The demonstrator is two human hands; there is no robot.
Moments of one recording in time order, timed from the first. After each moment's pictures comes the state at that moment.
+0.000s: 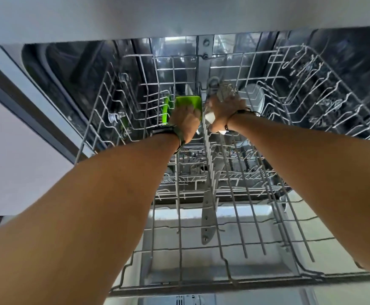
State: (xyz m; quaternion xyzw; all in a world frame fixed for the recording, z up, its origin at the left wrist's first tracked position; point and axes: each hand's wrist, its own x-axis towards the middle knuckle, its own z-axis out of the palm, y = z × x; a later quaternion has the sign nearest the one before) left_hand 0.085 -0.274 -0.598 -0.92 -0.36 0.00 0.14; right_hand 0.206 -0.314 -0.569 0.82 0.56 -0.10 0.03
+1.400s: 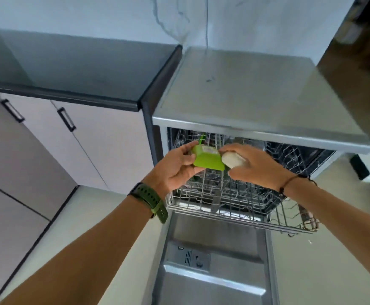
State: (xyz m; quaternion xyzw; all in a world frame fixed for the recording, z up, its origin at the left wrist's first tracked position) left_hand -0.105 -0.543 -0.296 -0.27 -0.34 -0.36 -0.83; right_hand 0.090 -0.585 -0.284 0.63 0.72 -0.24 -0.15
